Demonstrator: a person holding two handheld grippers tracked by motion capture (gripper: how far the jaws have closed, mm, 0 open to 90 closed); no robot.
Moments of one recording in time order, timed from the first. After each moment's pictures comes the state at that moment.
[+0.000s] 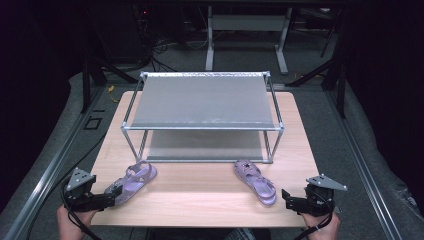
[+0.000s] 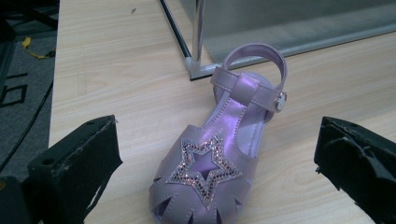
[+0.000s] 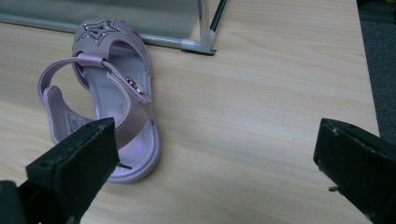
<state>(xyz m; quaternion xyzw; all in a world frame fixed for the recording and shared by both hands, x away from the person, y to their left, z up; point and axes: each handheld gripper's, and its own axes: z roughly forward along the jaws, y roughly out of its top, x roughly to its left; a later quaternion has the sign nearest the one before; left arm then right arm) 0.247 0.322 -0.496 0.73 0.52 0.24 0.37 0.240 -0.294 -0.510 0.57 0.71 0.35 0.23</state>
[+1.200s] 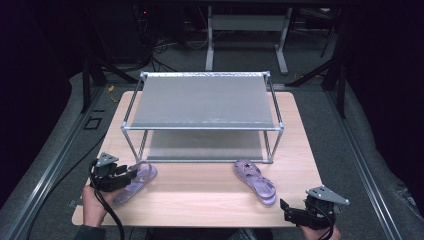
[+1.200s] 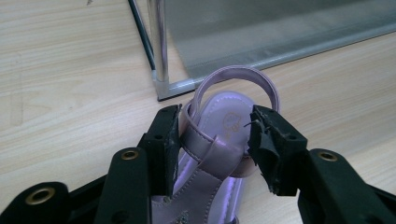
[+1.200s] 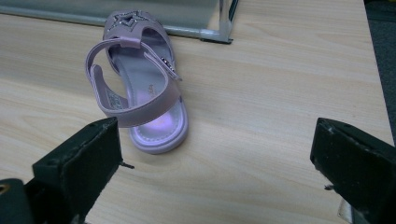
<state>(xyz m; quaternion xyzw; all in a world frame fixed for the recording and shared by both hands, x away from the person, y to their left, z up) 0.303 0.284 -0.502 0.76 0.52 0.19 0.34 0.208 -0.282 -0.506 0.57 0.70 0.36 0.23</state>
